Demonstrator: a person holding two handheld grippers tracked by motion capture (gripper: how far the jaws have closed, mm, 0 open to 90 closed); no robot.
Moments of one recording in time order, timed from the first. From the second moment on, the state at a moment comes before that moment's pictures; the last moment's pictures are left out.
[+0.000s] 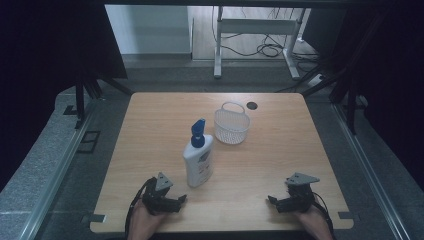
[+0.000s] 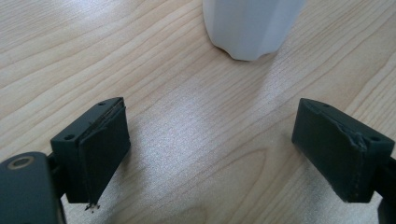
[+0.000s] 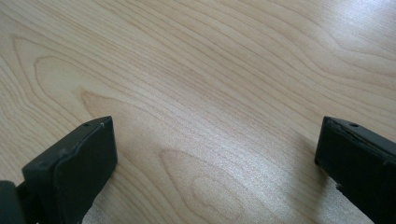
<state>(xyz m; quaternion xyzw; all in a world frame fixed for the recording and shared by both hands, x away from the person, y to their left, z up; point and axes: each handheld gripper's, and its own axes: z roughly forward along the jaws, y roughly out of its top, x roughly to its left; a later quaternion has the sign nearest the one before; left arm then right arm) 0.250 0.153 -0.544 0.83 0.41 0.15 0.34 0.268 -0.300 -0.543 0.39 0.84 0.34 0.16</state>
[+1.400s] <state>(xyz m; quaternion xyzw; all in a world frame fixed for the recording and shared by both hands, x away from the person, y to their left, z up) 0.250 0.156 -0.534 0.83 0.42 0.14 0.34 0.268 -0.300 -0.543 0.39 0.84 0.34 0.16</state>
